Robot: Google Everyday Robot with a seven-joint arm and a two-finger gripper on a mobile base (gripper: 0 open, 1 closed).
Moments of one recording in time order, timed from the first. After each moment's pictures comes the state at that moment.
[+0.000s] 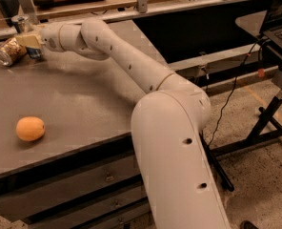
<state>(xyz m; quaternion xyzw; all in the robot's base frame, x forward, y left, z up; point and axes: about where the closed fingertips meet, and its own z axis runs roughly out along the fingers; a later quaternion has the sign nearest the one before) 0.785 0.363 0.906 -0.44 0.56 0.43 0.55</state>
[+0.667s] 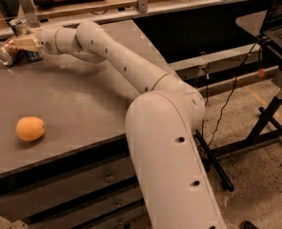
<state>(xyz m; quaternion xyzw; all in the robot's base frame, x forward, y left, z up) 0.790 0.377 0.888 -0.43 0.57 0.43 0.55</state>
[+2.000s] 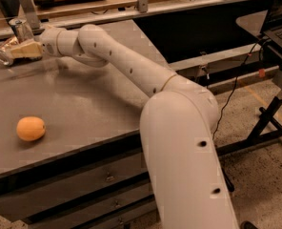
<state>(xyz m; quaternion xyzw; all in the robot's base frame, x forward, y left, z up) 0.782 0.361 0.896 -0.42 0.58 0.41 0.56</state>
